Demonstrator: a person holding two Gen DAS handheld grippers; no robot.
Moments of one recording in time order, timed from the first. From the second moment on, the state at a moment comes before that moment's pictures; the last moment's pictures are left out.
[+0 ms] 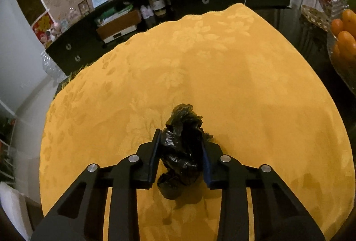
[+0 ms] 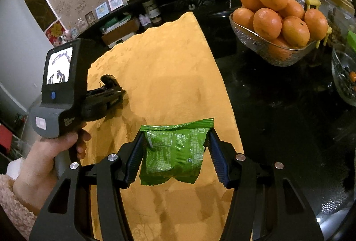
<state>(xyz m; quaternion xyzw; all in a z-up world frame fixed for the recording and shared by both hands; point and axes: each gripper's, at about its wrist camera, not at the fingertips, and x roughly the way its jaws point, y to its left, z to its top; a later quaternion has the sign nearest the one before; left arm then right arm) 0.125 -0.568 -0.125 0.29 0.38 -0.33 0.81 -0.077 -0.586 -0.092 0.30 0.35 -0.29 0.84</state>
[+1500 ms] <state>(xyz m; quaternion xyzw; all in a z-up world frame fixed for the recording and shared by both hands) -0.006 -0.205 0.100 0.12 0.28 -0.33 0.90 -0.016 -0.450 -0.033 0.20 0.34 -0.20 0.90</state>
